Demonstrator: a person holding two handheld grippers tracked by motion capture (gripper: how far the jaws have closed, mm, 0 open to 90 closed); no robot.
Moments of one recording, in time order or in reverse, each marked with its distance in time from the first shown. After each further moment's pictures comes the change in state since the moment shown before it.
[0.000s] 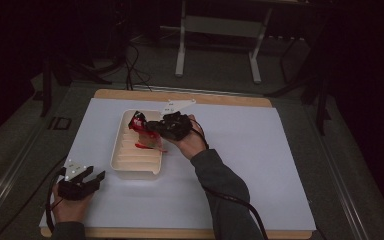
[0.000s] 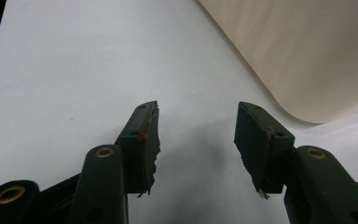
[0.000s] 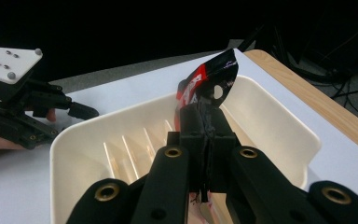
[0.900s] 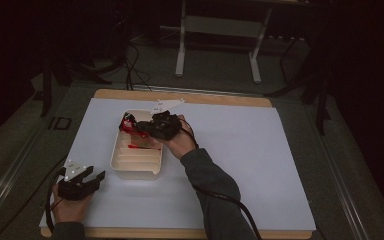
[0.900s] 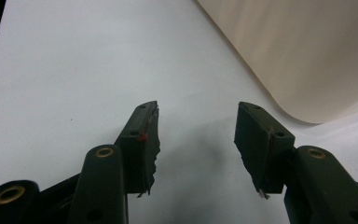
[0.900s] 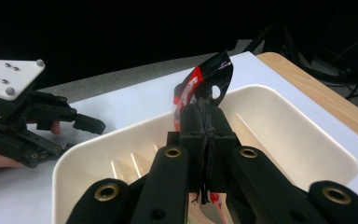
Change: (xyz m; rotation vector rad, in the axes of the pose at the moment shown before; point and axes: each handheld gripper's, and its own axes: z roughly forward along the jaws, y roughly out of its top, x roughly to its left) left arm 0.000 0.000 0.000 -0.004 -0.003 -0.001; right arm 0.008 0.008 0.024 0.001 0.025 0.019
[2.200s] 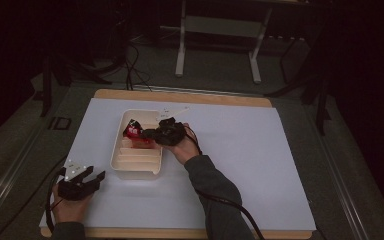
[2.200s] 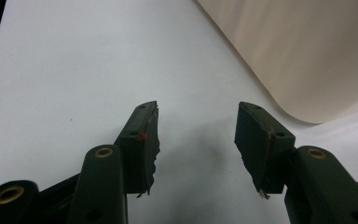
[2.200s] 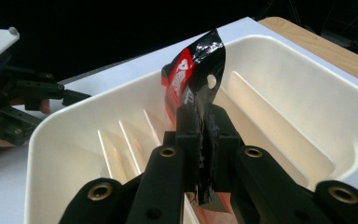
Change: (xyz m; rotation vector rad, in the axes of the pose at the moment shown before) left arm 0.000 0.000 0.000 0.001 0.000 0.002; right arm -0.014 -0.037 0.008 0.041 0.014 0.090
